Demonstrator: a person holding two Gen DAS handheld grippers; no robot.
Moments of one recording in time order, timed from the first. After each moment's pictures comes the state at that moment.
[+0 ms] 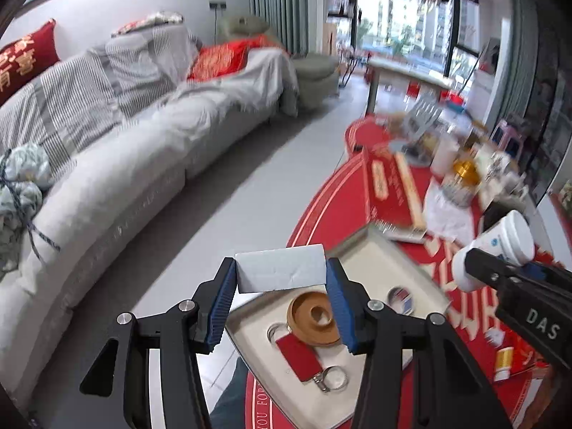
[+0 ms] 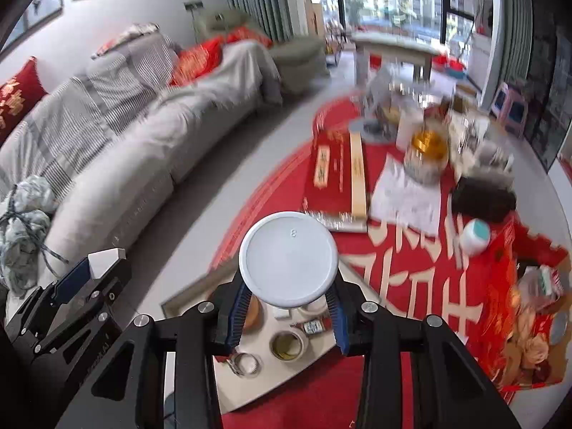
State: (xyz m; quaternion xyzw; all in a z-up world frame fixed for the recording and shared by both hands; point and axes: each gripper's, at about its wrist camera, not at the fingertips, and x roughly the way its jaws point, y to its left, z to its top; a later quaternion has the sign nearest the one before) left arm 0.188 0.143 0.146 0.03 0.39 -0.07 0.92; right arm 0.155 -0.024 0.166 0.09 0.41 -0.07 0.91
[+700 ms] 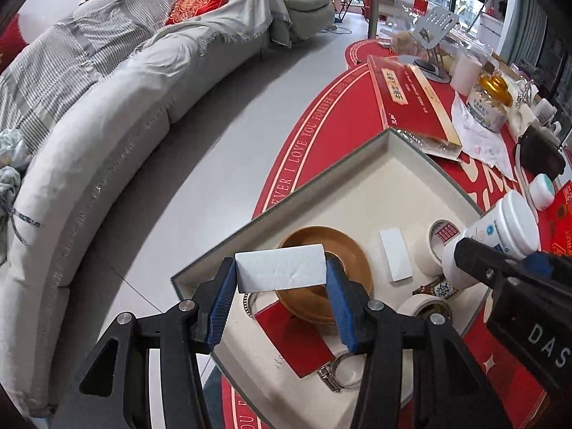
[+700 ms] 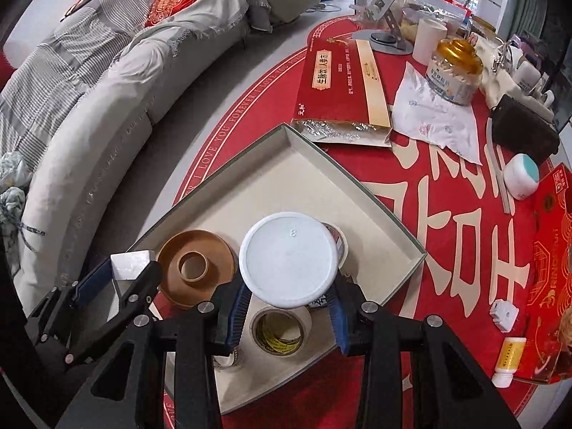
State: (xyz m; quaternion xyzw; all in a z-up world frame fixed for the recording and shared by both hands) left arm 0.223 0.108 0.043 0.08 0.49 -0.07 0.87; right arm 0.200 -0.029 0.057 0.12 0.52 -0.06 0.84
